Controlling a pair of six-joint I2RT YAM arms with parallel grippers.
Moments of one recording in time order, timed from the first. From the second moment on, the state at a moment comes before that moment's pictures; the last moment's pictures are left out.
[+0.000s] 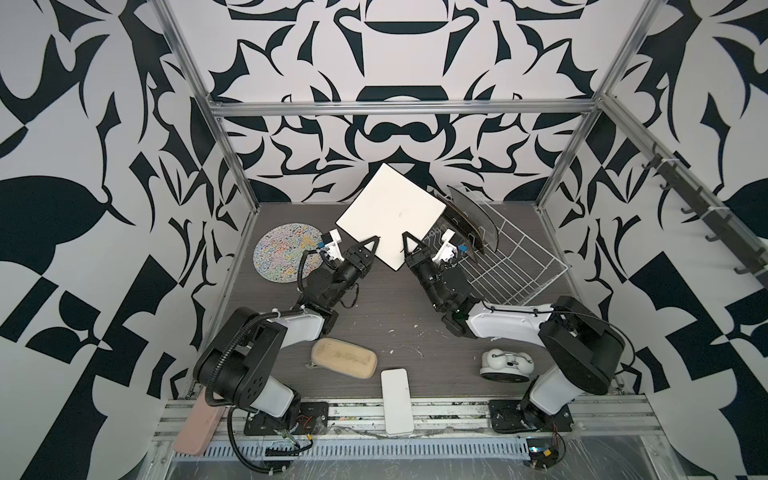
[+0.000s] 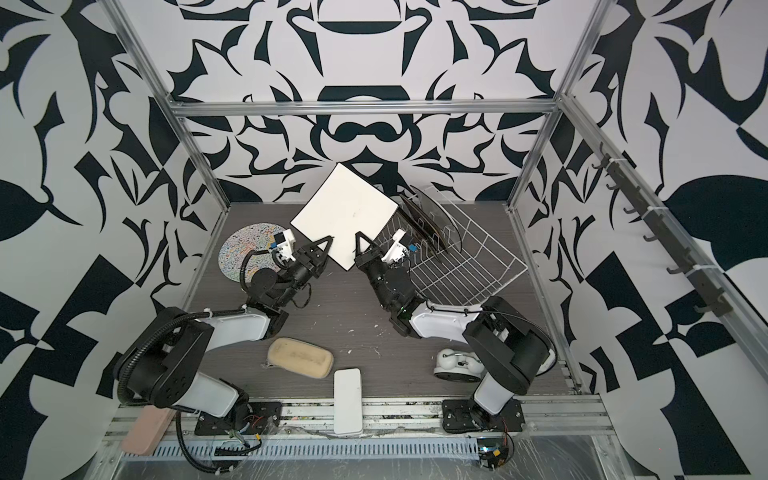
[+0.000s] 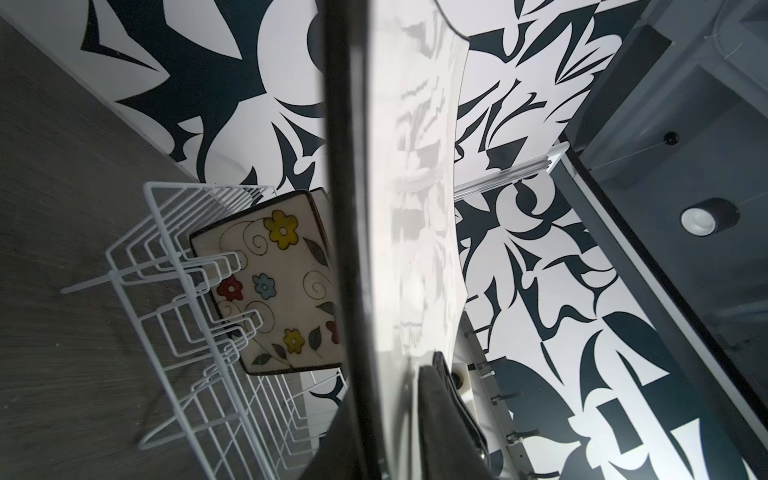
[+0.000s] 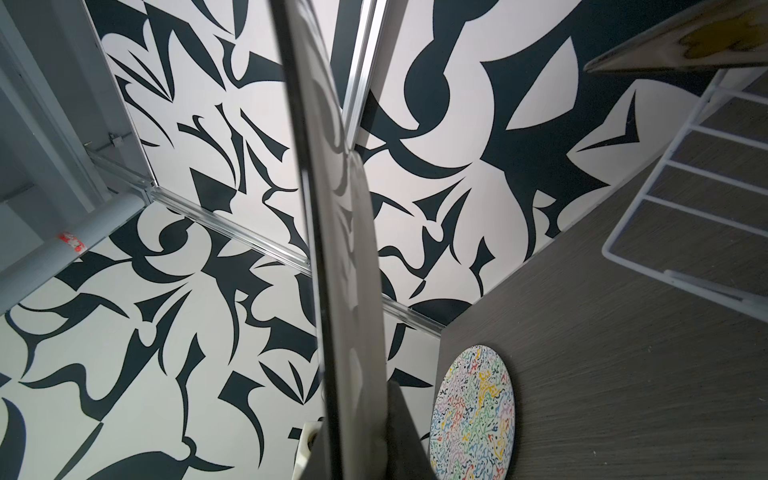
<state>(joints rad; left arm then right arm) -0.49 1.51 0.52 1.27 0.25 -1.39 0.83 1.62 0.77 1.10 0.36 1.12</state>
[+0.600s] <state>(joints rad) -0.50 1.51 0.52 1.26 0.25 -1.42 0.83 1.61 0.74 1.15 0.35 1.14</state>
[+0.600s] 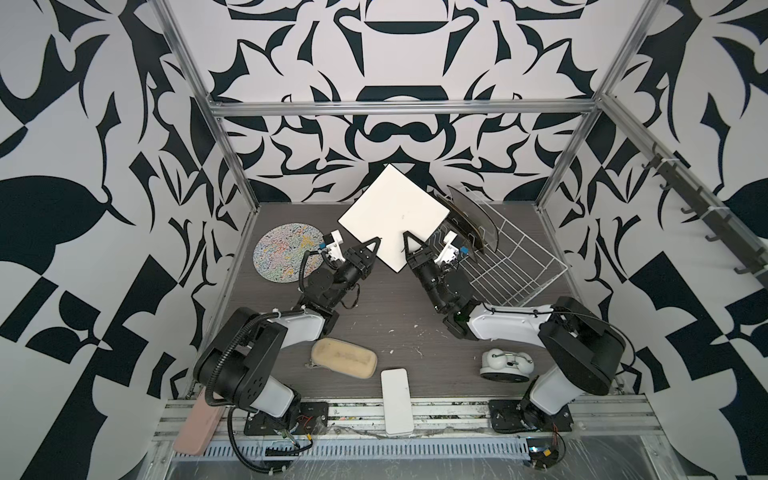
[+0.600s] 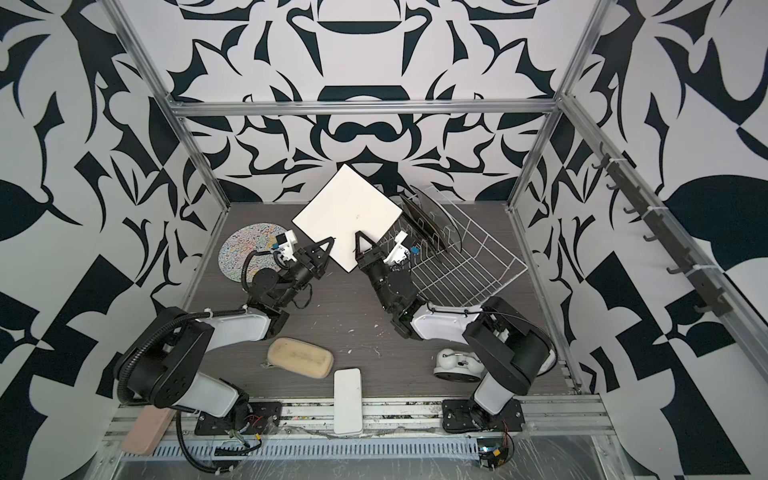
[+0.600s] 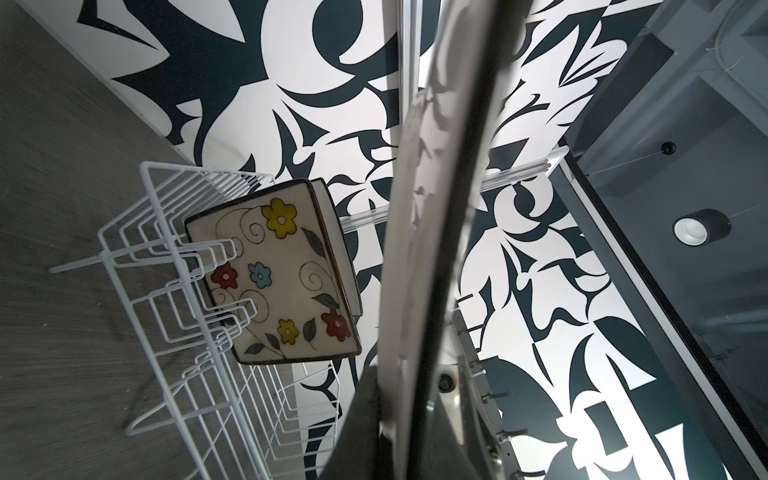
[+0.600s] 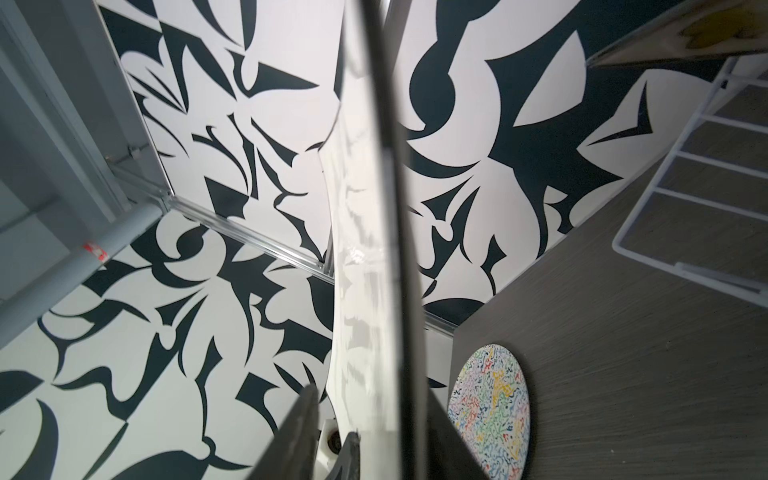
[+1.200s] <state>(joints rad) -0.50 1.43 0.47 1.17 0.23 -1.41 0.83 1.58 0.68 1.22 0.33 1.19</state>
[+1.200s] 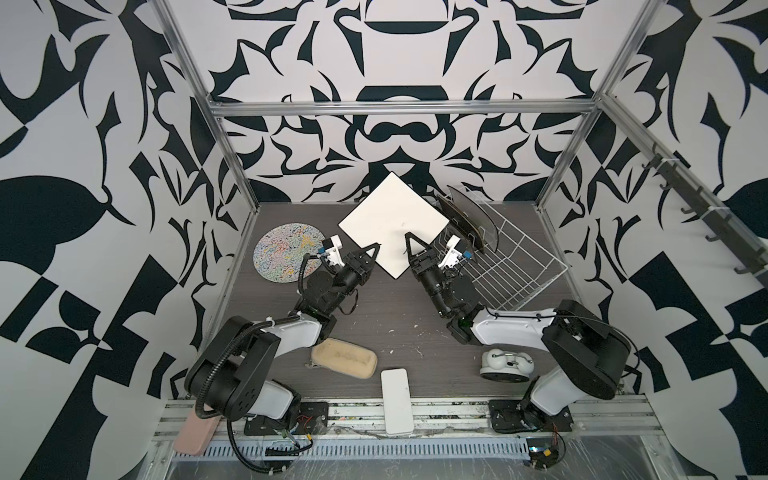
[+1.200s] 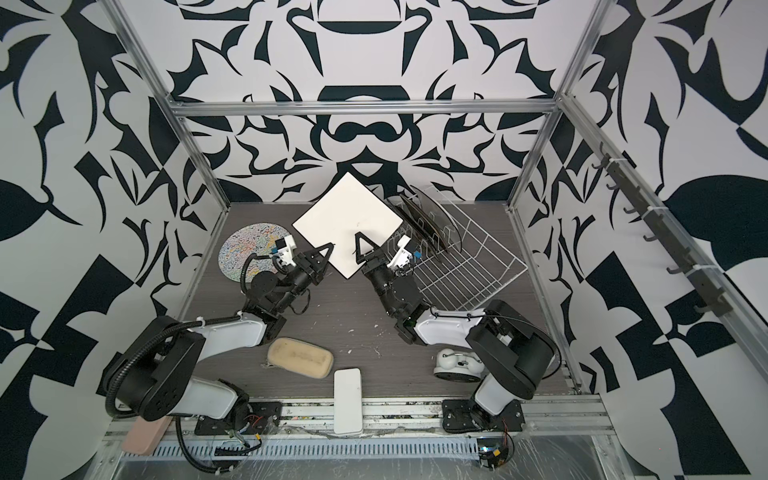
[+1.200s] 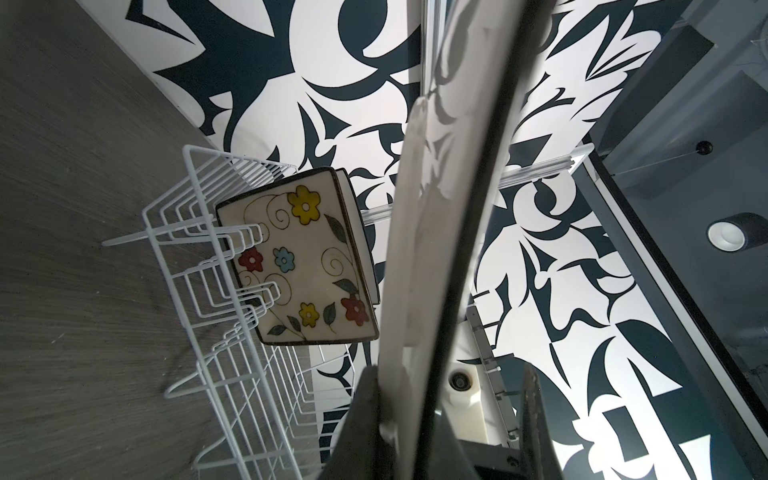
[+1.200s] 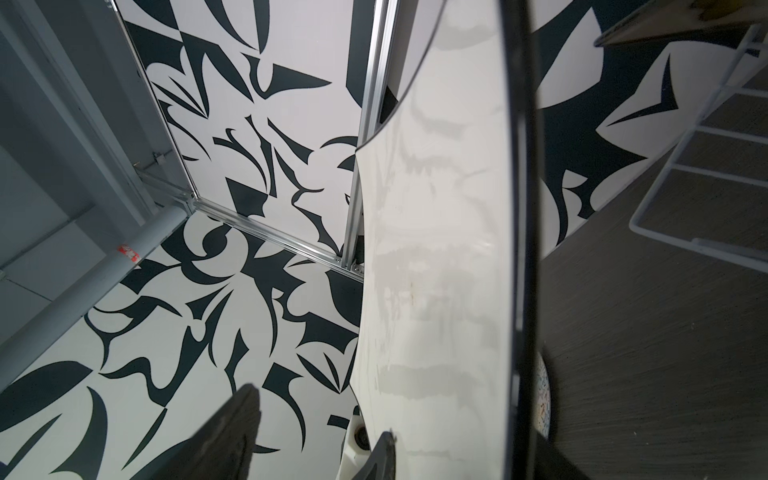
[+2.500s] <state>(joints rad) -0.49 1.26 0.30 1.10 -0.10 -1.26 0.78 1.43 0.60 1.12 0.34 1.19</state>
